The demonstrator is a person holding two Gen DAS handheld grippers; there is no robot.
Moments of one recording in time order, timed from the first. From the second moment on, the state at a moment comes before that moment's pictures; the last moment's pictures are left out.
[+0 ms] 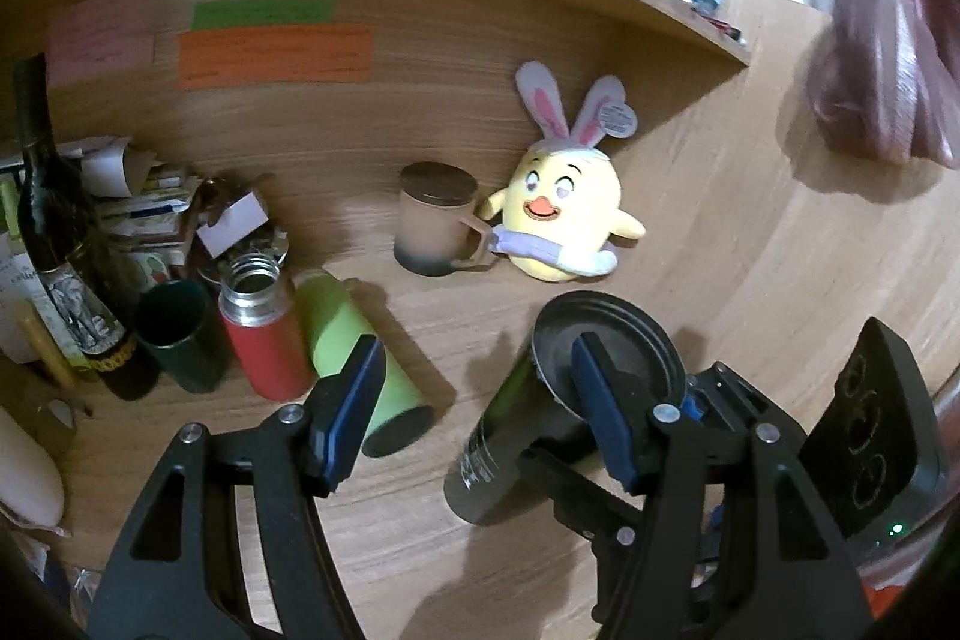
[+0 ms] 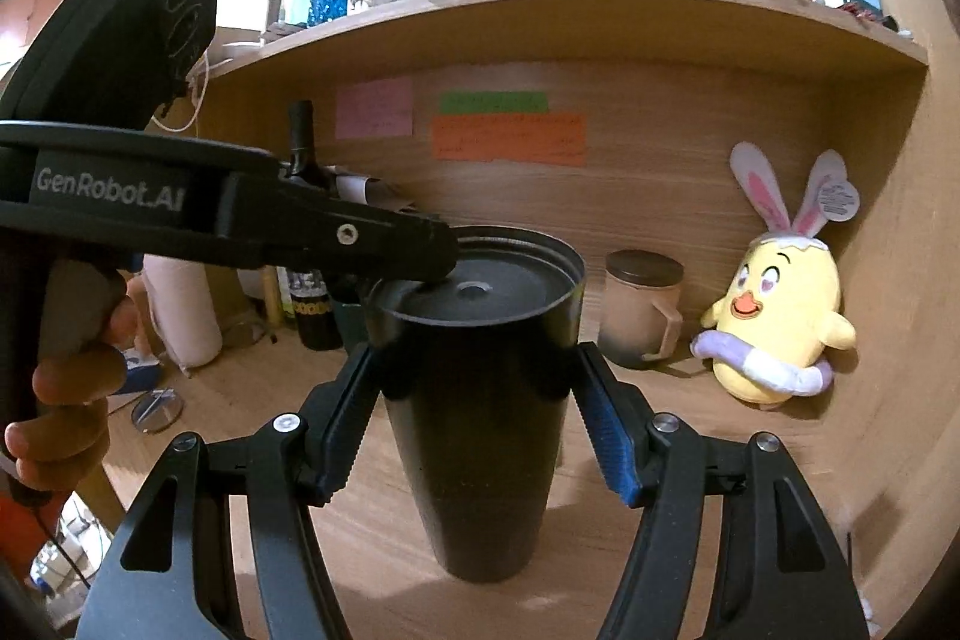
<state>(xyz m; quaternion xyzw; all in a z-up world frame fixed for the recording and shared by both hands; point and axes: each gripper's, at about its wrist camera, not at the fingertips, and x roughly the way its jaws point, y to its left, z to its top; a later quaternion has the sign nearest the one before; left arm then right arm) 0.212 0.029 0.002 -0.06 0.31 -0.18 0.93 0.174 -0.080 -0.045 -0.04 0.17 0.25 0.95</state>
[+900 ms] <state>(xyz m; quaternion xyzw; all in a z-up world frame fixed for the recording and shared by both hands) 0.147 0.038 0.030 -0.03 0.22 -0.11 0.97 0.126 -0.141 -0.016 -0.01 0.17 0.25 0.95</state>
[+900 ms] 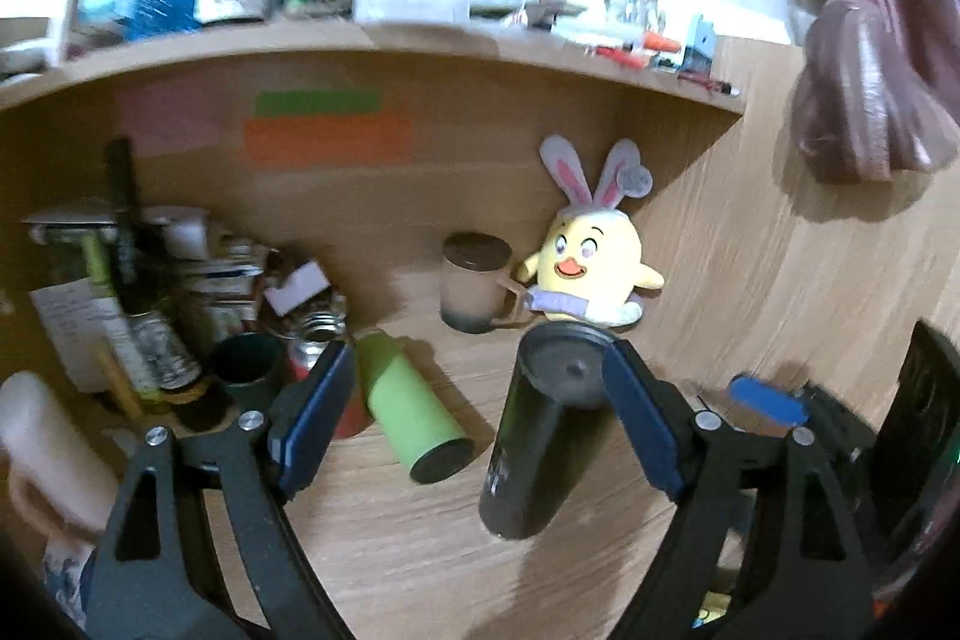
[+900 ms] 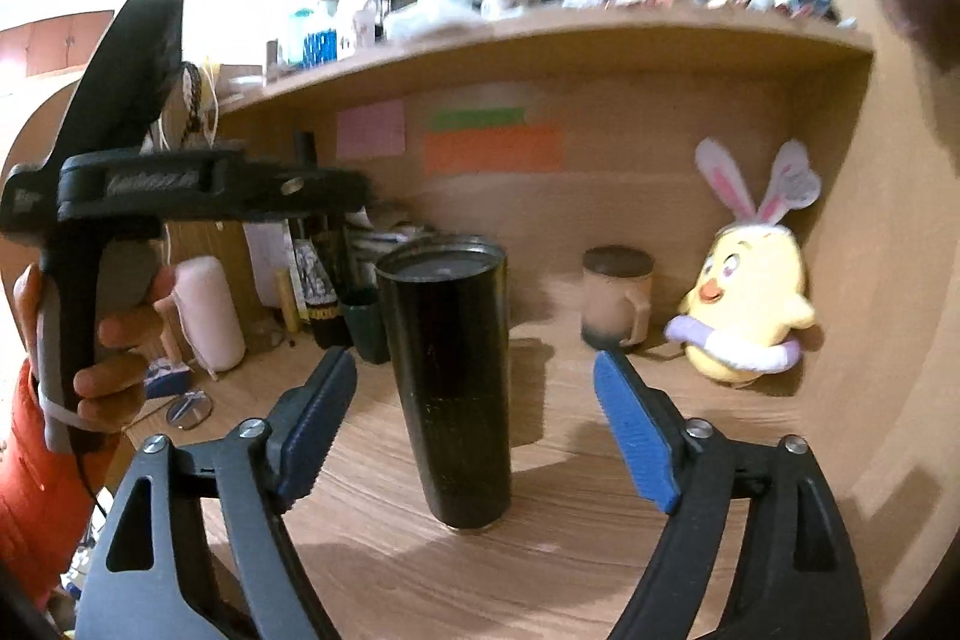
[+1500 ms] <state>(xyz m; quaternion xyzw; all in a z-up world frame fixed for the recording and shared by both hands) 0.013 0.019 -0.009 0.00 0.14 -0.03 0.99 0.045 -0.169 -0.004 0.00 0.13 0.22 0.97</state>
